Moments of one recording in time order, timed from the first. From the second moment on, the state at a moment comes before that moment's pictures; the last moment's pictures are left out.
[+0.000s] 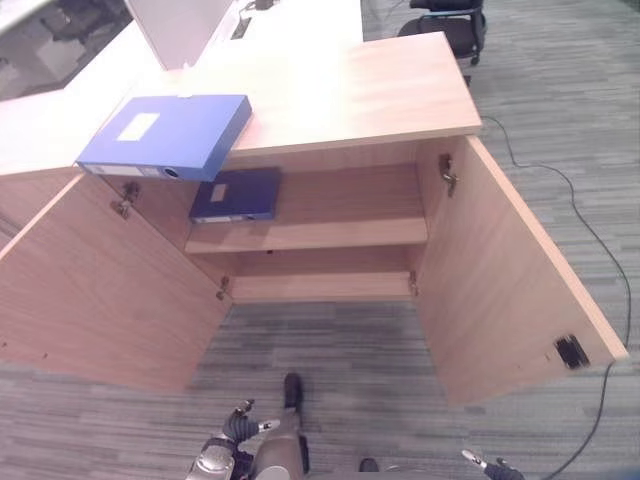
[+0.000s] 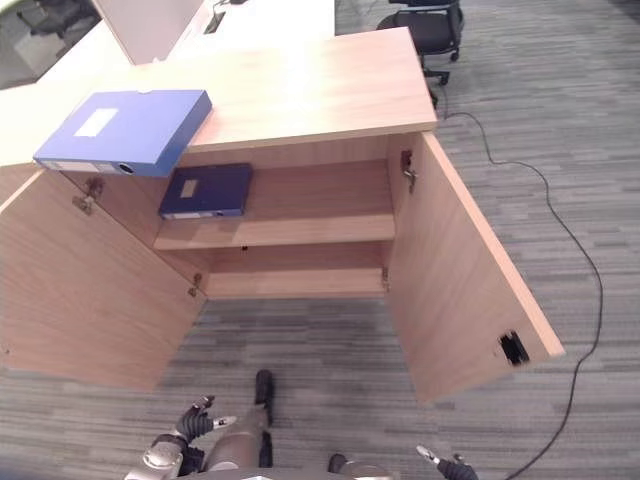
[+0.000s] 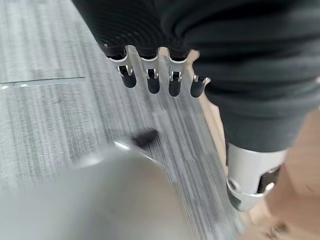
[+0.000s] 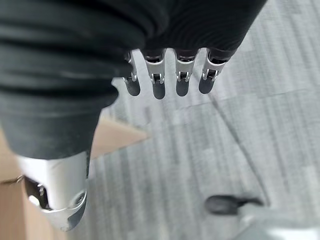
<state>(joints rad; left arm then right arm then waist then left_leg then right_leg) -0.01 0.24 -0.25 1.20 -0.11 -0.20 0.07 -0.05 -0.29 0.12 1.34 0.40 -0.12 -0.09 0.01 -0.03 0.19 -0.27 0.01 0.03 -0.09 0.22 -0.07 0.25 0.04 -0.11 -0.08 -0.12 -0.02</state>
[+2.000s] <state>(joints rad) -0.07 0.23 -0.28 1.18 -0.11 -0.20 0.08 -0.01 -0.27 0.18 1.22 0.38 -0.12 -0.03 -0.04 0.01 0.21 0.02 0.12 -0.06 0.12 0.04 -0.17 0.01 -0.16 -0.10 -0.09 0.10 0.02</state>
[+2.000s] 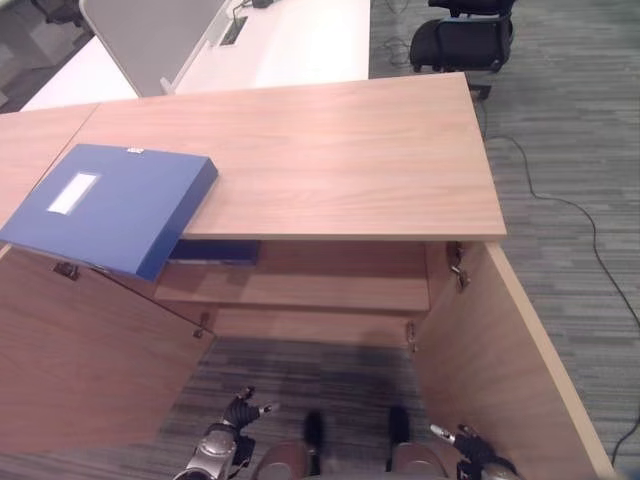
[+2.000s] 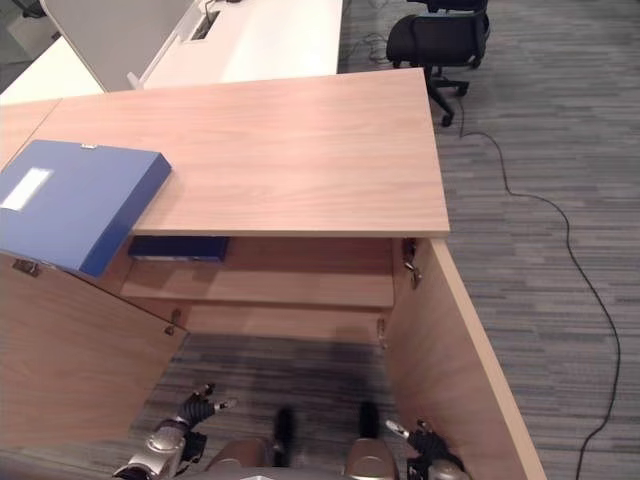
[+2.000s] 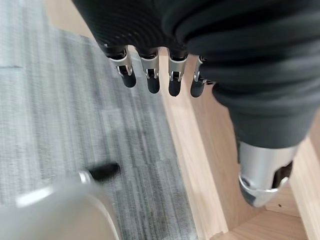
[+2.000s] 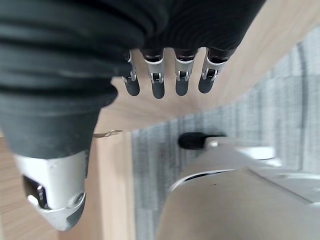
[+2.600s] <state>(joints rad) -0.02 0.33 -0.35 1.18 -0.11 -0.20 0.08 0.10 -0.18 0.07 1.23 0.45 -0.12 -0.04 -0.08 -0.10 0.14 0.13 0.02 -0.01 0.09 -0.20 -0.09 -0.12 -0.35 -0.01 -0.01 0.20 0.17</state>
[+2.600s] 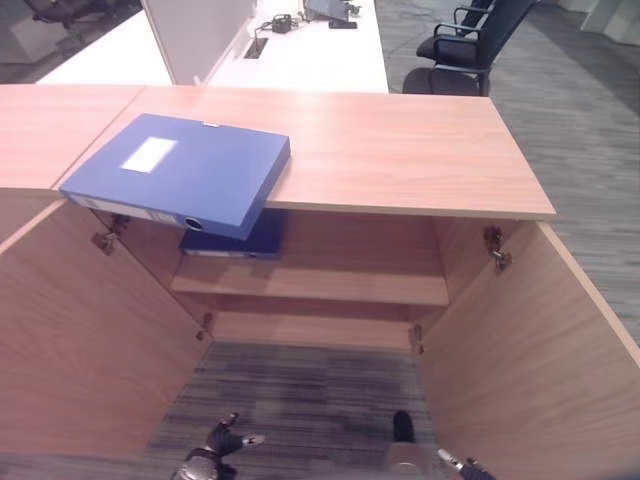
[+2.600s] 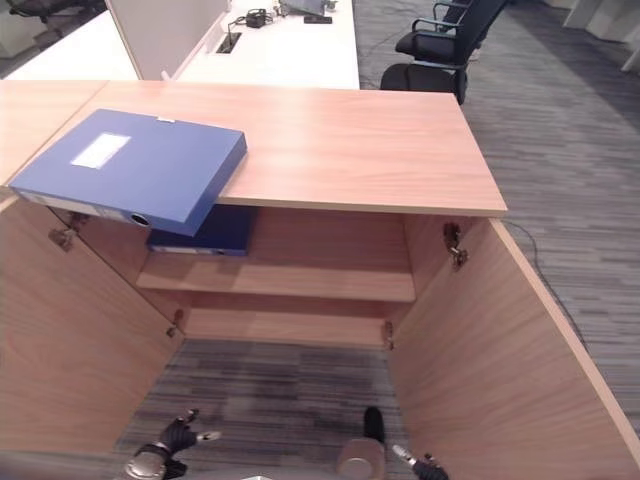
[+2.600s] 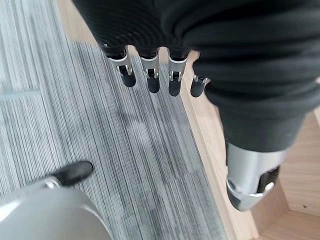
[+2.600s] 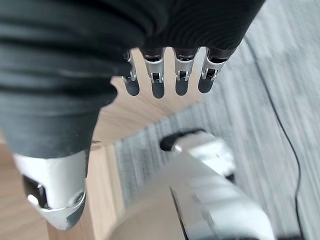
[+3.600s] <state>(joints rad) -0.01 0.28 -0.27 1.18 -0.10 -0.19 0.05 0.07 -0.26 0.08 1.27 0.45 -0.12 -0.07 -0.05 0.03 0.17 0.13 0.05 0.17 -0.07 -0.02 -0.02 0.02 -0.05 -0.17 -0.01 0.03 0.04</state>
